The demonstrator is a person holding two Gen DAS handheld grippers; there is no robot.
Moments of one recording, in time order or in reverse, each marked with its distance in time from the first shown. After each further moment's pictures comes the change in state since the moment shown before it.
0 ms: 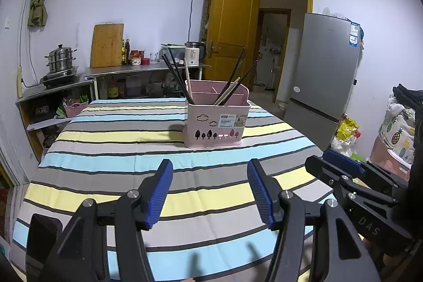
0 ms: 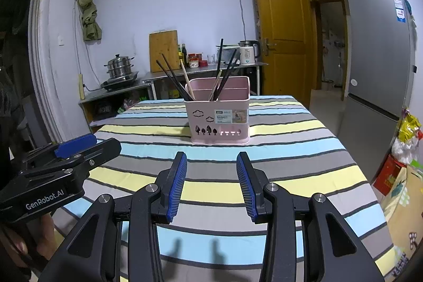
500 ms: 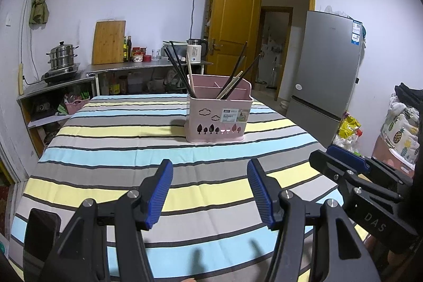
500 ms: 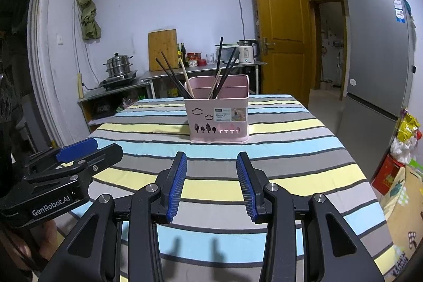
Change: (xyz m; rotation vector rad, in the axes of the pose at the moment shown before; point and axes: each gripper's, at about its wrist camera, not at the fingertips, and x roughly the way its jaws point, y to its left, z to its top) left arm 0.004 -0.001 -0.007 -0.003 0.013 0.008; right arm 0.000 -0.001 -0.002 -0.001 0.006 -0.007
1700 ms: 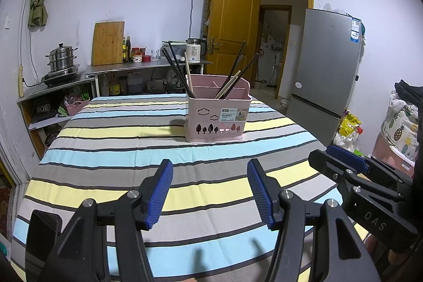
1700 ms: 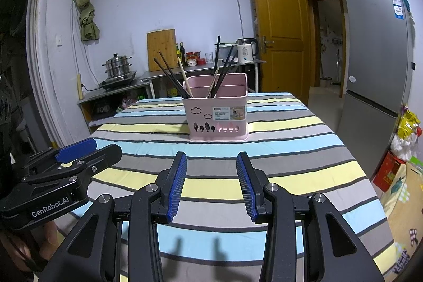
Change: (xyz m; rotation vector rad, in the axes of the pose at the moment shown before) left arm 0.001 0.000 -0.001 0.013 0.003 0.003; right arm -0.001 0.000 -0.001 0.009 0.006 0.001
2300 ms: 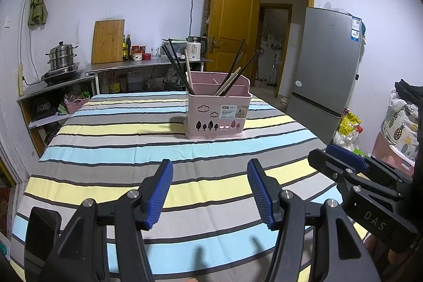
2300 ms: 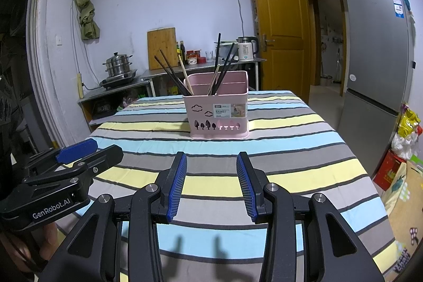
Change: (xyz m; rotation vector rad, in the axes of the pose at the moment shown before) left arm -0.002 0.000 -0.001 -0.003 0.012 -0.002; right arm 0.001 0.003 0.000 0.005 0.009 0.001
